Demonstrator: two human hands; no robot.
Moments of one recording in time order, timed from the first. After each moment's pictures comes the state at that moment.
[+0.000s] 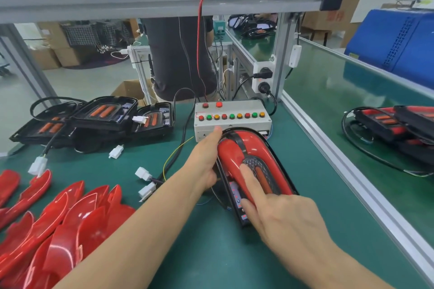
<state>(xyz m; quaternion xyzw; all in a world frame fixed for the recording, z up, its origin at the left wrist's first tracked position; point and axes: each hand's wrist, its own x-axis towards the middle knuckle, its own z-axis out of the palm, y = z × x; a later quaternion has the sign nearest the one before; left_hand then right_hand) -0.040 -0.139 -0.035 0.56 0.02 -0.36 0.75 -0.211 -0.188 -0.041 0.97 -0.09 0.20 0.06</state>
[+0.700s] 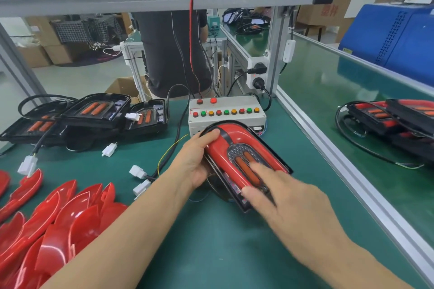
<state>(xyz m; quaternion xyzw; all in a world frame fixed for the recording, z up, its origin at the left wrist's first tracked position) -0.036 -0.126 -0.043 0.52 -0.03 -0.36 0.77 -0.228 -0.199 -0.031 0.96 -0.17 0.17 -0.17</state>
